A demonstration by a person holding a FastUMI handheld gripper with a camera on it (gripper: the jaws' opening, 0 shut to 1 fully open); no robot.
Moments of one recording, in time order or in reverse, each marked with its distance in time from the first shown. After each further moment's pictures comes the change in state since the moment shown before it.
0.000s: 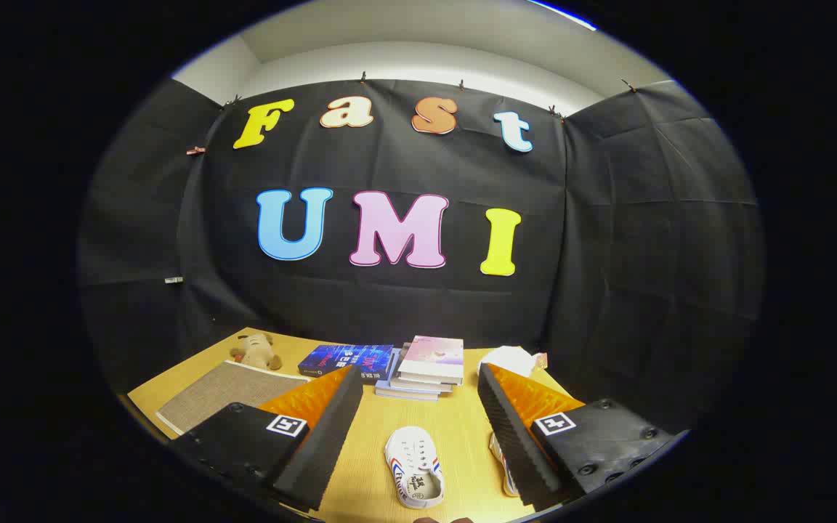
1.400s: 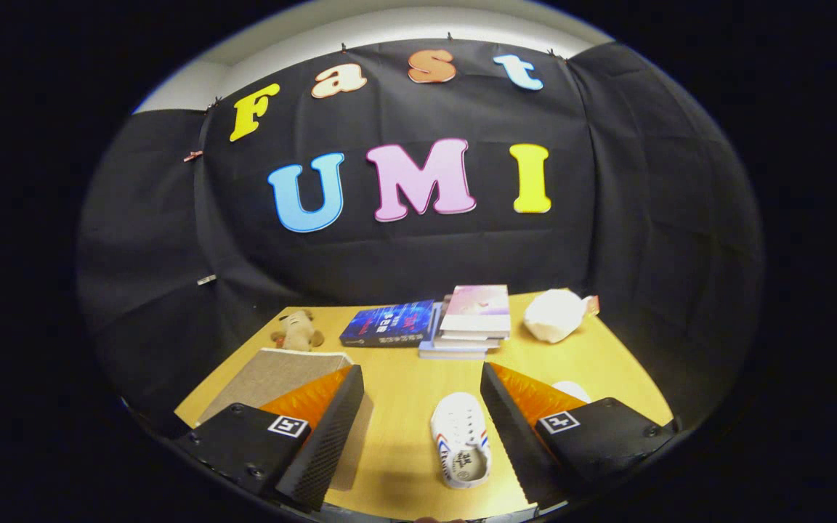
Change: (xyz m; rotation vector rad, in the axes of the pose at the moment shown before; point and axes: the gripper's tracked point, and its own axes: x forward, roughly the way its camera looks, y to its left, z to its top) arm 0.024 0.034 -0.053 0.199 0.278 0.201
